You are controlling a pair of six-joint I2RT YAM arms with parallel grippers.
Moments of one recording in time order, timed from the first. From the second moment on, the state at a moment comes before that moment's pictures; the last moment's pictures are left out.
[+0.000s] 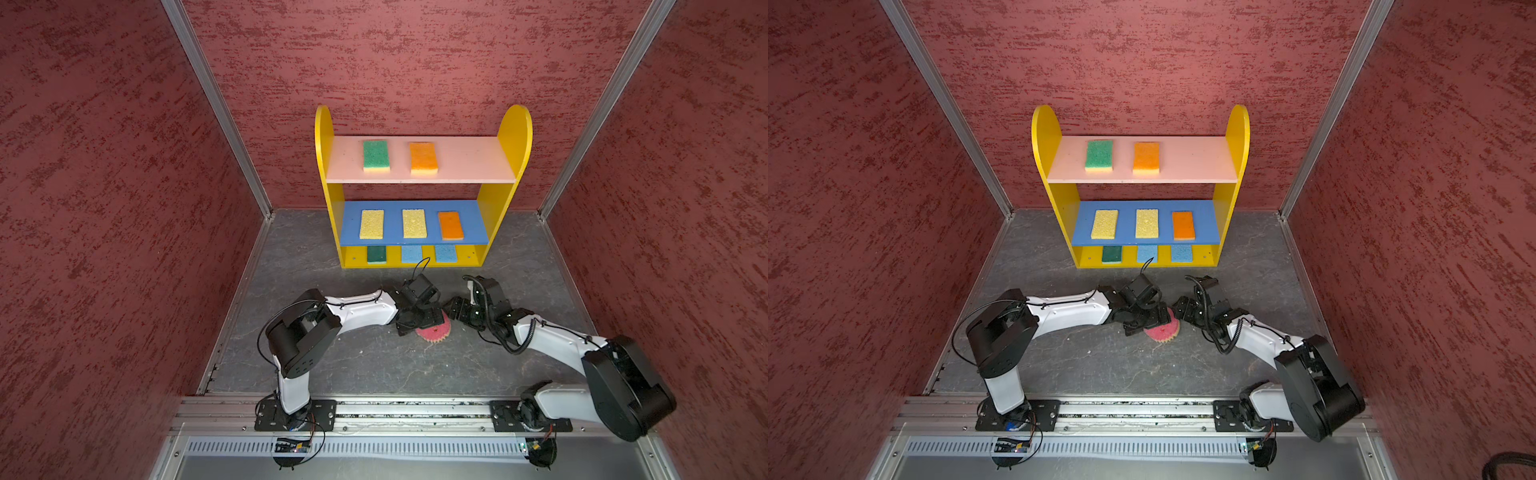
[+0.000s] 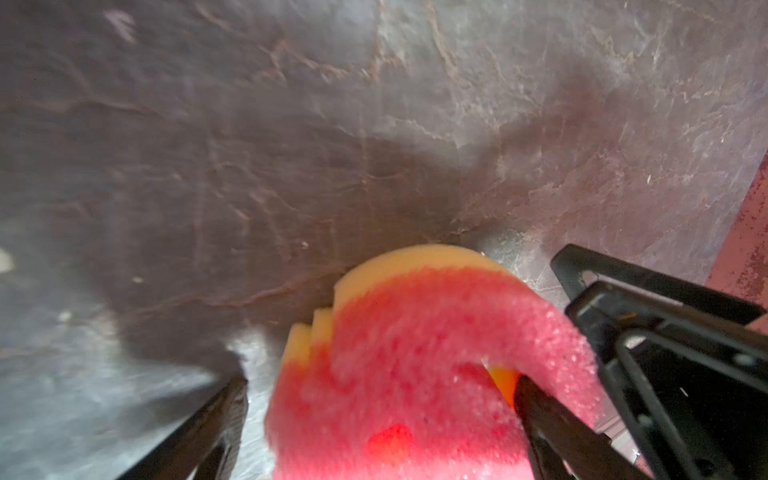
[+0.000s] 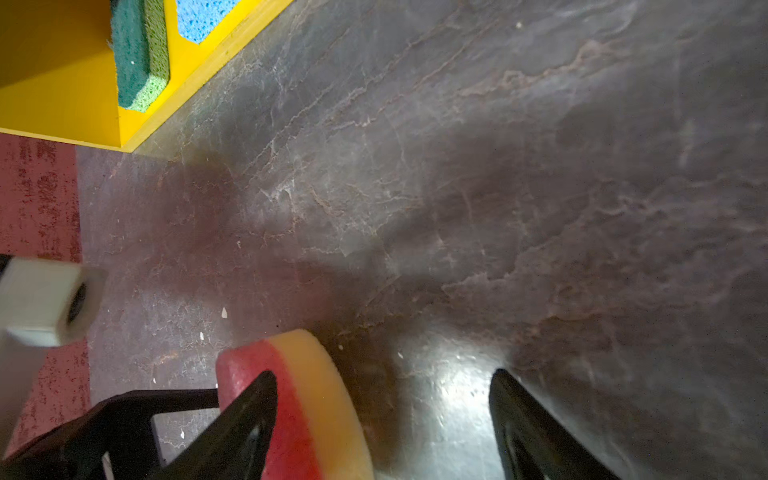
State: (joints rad) left arm -0.93 1.84 1.16 -0.40 0.15 -1.10; right arm 0.44 1.33 0.52 -0.04 -0.24 0.78
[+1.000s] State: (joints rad) left arm -0.92 1.70 1.08 -0.34 0.17 -1.10; right arm 0.44 1.33 0.46 0.01 -0.30 0.78
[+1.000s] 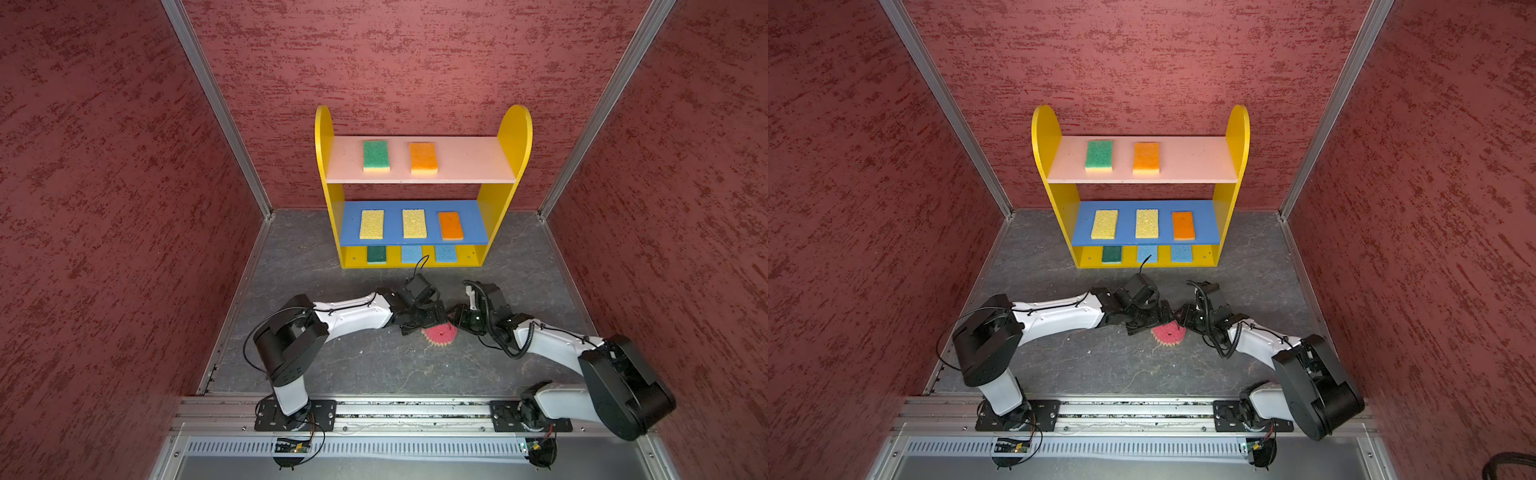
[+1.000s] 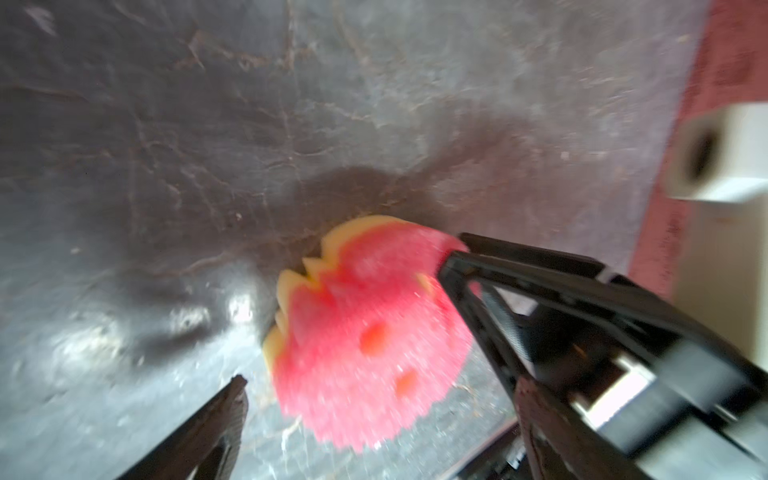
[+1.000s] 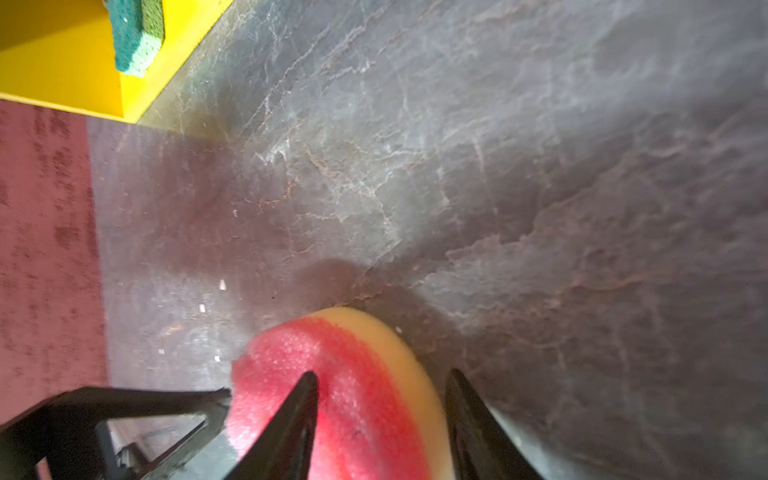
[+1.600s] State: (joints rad) left arm -0.61 1.08 0.88 -0.48 0.05 -1.09; right arm 0.44 1.30 0.50 -0.08 -0.28 0.73
